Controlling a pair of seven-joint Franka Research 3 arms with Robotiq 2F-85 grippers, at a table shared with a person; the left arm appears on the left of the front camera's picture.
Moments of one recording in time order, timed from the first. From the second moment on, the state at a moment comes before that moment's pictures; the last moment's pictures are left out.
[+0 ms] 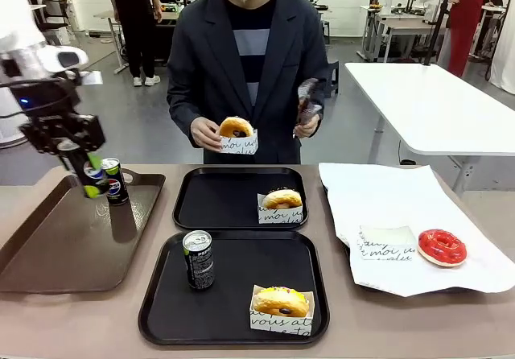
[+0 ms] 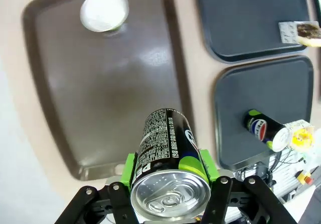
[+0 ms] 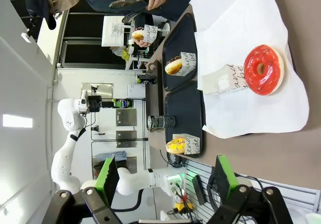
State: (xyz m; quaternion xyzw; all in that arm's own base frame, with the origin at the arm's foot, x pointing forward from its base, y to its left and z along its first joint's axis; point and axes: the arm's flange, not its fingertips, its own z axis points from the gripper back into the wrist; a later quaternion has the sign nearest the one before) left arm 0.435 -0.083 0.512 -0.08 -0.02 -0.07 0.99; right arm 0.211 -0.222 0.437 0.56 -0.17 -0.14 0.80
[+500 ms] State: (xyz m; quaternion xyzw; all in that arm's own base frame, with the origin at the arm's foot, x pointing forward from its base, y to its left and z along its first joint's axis) left arm 0.458 -0.151 0.453 -0.10 0.01 -0.13 0.99; right arm 0.211 -0.222 0.437 0.56 -0.17 -0.14 0.80
